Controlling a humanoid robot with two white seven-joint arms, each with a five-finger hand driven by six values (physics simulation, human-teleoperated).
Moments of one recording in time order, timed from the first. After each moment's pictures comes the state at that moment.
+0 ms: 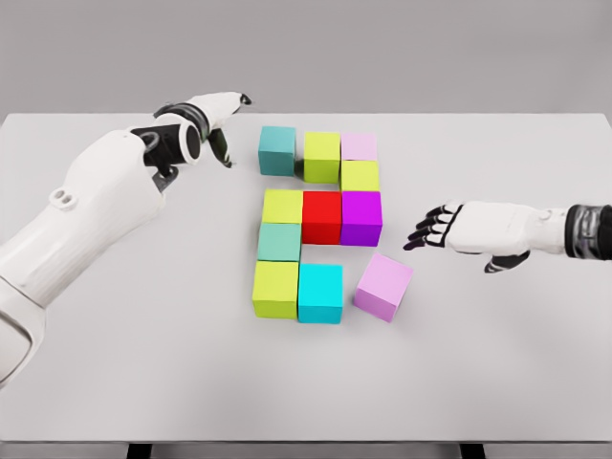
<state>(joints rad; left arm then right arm) -1.00 0.30 -0.96 -1.11 -0.41 0.57 -0.43 -0.56 -0.92 0.66 -1.60 0.42 -0.61 0.61</state>
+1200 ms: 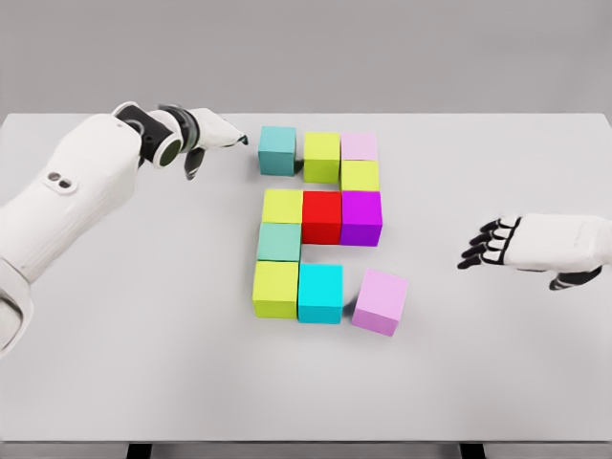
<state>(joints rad) -1.10 0.31 -1.10 -0.87 -0.75 -0.06 -0.61 -0.53 -1.20 0.68 -1.75 0.29 -0.61 0.61</state>
